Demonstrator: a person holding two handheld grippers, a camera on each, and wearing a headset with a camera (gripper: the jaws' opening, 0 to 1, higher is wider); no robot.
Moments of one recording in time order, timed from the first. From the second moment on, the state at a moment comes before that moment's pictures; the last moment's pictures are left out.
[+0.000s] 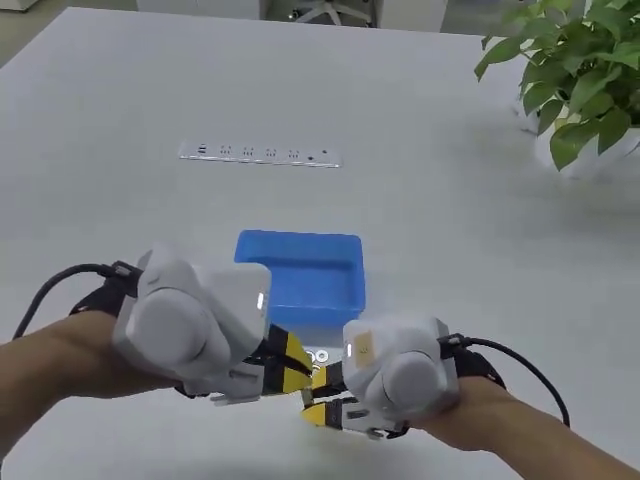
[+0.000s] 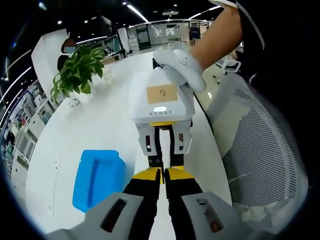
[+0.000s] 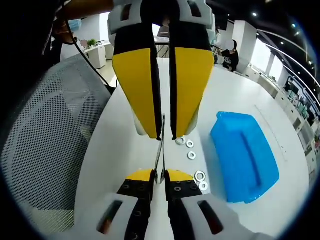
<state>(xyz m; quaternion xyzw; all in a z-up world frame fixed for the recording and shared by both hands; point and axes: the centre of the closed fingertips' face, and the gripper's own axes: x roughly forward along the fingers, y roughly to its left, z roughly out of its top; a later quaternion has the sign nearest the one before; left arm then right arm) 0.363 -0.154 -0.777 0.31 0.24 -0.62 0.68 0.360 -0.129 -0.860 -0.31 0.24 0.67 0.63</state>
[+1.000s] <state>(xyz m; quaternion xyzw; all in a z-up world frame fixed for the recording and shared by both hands) 0.366 -0.152 -0.782 0.32 0.23 -0.63 0.67 0.373 -0.127 -0.853 -0.31 0.23 0.66 0.64</state>
